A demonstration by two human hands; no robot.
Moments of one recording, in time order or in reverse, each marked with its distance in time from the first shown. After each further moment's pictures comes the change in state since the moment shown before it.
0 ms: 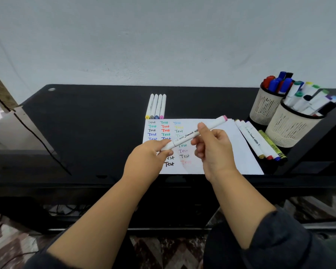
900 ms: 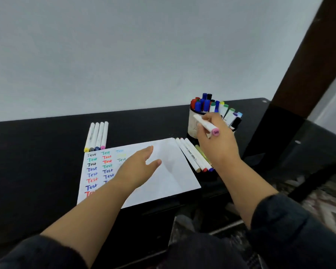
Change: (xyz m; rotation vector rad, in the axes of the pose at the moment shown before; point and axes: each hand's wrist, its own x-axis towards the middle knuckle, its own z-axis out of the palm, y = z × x) left_hand 0.059 0.076 0.063 0.171 -0.314 0.195; right_hand 0.041 -0.104 -0.109 -0.964 0.260 -0.587
